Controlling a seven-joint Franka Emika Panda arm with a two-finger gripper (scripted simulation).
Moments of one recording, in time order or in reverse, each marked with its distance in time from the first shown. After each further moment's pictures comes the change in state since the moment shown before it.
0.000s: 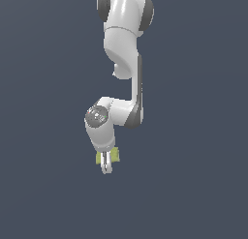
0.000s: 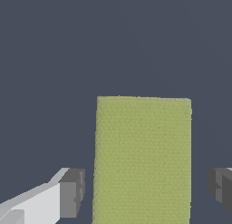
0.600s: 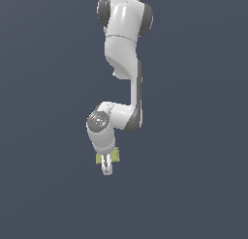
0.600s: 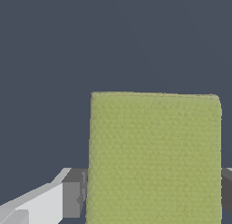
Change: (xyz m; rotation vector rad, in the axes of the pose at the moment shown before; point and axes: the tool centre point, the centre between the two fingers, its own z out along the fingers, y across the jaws) arm 0.000 0.000 0.024 -0.001 0.000 0.002
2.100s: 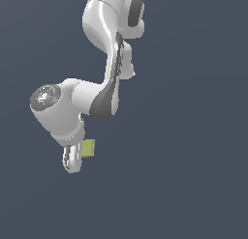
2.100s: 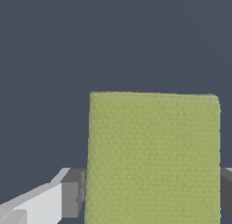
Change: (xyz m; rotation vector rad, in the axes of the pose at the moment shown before) arm 0.096 -0.006 -0.120 0.000 0.002 0.002
